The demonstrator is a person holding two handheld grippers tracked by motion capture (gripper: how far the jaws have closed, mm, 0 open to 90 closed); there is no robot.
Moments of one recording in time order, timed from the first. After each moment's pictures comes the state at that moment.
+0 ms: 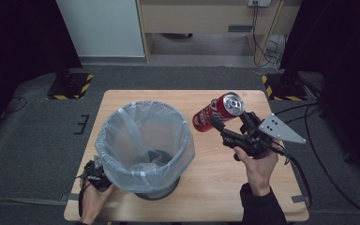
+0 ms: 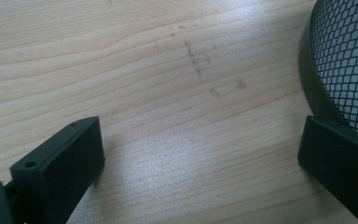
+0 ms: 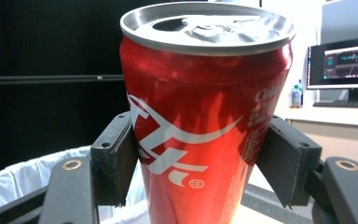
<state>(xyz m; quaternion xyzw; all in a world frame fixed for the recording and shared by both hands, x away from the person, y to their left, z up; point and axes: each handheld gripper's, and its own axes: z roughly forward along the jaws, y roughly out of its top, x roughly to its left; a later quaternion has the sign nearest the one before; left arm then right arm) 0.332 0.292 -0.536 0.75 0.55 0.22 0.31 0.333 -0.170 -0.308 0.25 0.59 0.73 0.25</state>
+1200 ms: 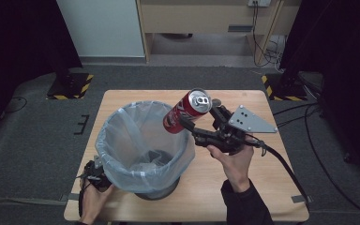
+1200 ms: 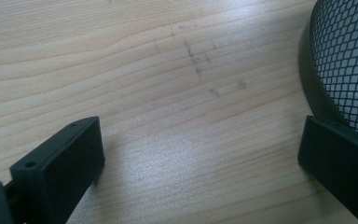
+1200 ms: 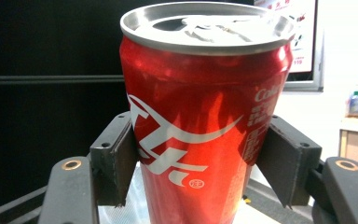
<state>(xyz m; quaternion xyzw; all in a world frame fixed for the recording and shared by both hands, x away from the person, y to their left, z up) 0.332 0.292 -0.536 0.75 0.55 0.22 0.31 0.334 -0.108 -0.286 0.20 0.61 0.74 0.20</state>
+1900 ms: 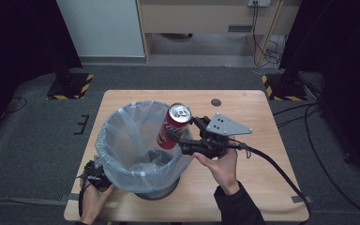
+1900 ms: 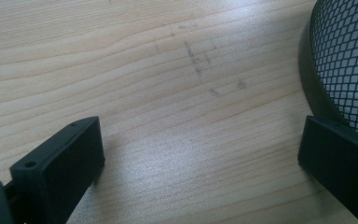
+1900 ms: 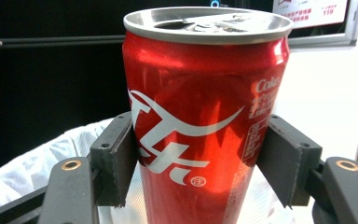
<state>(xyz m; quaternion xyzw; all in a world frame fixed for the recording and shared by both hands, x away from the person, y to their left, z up) 0.332 0.292 -0.536 0.75 0.55 0.22 0.31 0.342 -0.082 -0.323 0.21 0.67 0.69 0.15</state>
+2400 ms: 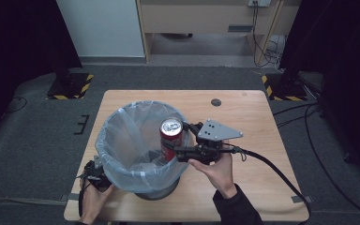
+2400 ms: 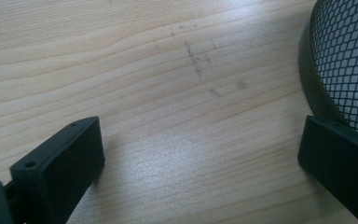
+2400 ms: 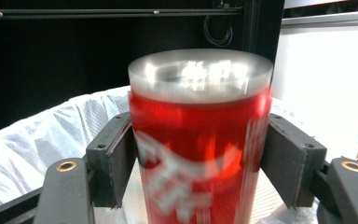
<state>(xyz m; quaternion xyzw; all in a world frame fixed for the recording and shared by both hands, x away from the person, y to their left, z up) 0.332 0.292 -0.536 0.75 0.55 0.22 0.31 0.338 -0.072 -0.337 0.20 0.71 0.66 0.15</state>
